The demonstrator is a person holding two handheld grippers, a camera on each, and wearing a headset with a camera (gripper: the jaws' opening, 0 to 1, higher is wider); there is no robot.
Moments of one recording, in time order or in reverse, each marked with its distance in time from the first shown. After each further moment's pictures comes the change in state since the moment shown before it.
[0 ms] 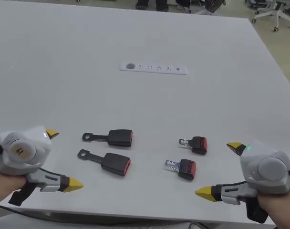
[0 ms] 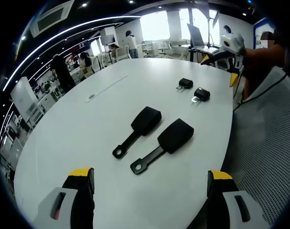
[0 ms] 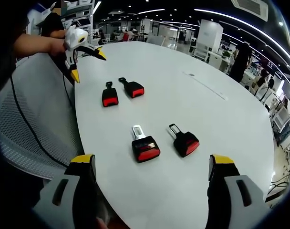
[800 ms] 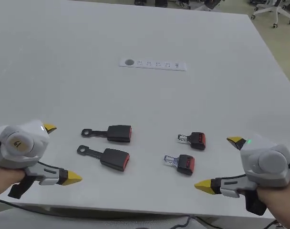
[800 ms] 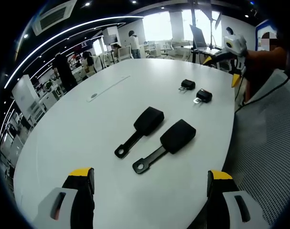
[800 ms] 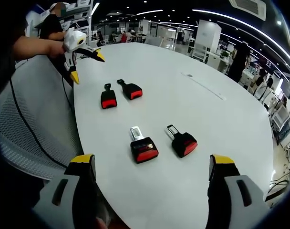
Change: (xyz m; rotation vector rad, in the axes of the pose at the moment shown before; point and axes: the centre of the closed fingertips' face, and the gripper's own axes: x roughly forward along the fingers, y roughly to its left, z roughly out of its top) left arm 0.000 0.008 -0.005 -0.019 -0.004 0.009; right arm -0.002 -0.002 0.002 0.014 -0.010 -0.009
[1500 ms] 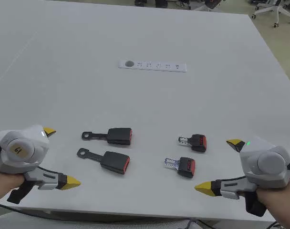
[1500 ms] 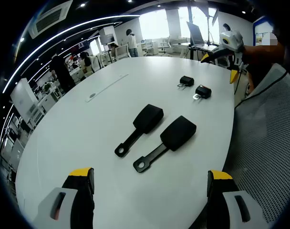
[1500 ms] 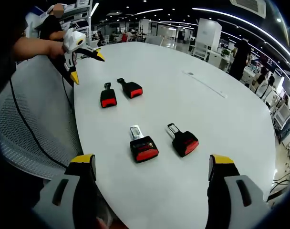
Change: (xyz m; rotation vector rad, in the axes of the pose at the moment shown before) left arm -0.001 0.000 -0.001 0.000 0.003 0.001; right arm -0.003 -0.001 -0.004 0.012 -0.004 -0.005
